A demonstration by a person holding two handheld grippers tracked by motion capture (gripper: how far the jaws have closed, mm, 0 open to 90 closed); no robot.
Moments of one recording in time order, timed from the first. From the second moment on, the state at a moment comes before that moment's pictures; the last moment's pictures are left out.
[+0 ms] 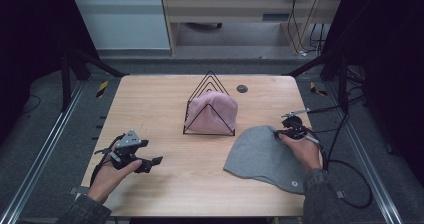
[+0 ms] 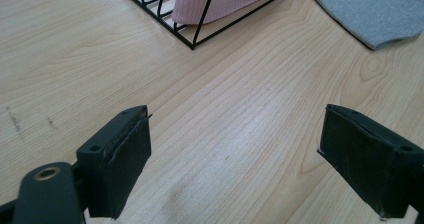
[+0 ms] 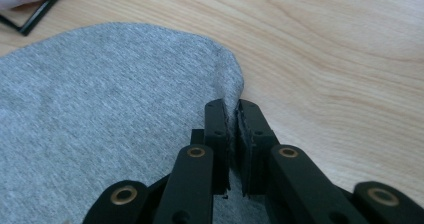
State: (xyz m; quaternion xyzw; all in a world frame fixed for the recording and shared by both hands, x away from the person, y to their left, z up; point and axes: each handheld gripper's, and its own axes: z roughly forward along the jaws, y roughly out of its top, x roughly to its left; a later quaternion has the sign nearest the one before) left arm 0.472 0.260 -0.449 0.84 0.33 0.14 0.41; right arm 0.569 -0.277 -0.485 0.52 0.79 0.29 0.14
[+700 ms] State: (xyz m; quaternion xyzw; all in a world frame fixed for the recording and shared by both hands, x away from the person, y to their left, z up) left arm 0.469 0.246 -0.459 0.85 0.31 0.11 0.40; right arm 0.465 -0.213 -0.359 0.34 0.79 0.46 0.20
